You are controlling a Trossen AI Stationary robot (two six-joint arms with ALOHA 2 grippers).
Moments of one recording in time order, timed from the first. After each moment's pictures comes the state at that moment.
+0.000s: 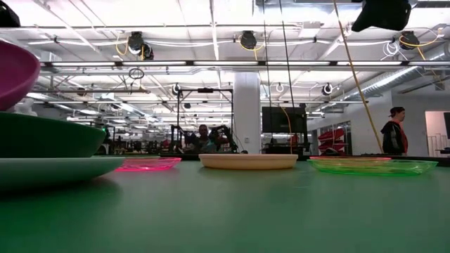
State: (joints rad) left arm -0.79 1.36 1.08 -1.19 -0.17 -1.13; right arm 0.43 1.11 1.02 -0.80 0.24 0.97
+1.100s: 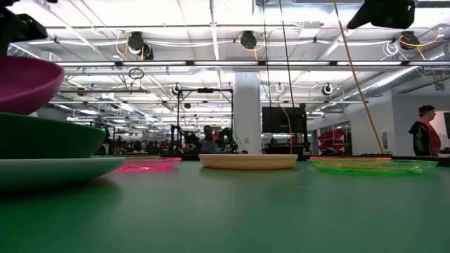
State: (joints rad) left arm -0.74 1.38 1.01 -1.09 -0.24 -0.92; right arm 0.43 1.11 1.02 -0.77 0.29 1.13
